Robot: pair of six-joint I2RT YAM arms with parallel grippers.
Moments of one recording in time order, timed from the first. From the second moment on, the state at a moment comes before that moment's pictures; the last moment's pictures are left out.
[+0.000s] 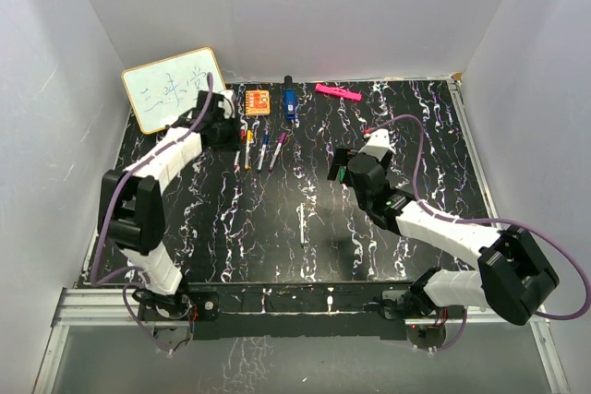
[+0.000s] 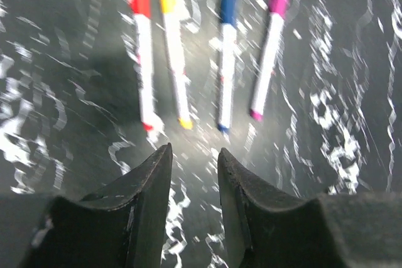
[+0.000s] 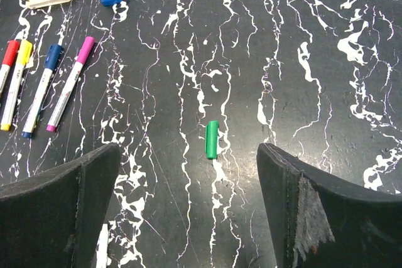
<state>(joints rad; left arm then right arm) -0.23 1.77 1.33 -0.47 0.10 -0.23 0.67 1.24 0.65 0.17 0.58 0.45</state>
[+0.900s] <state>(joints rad) -0.89 1.80 1.19 -0.61 -0.02 -0.41 0.61 1.19 0.63 0.17 0.68 0.51</state>
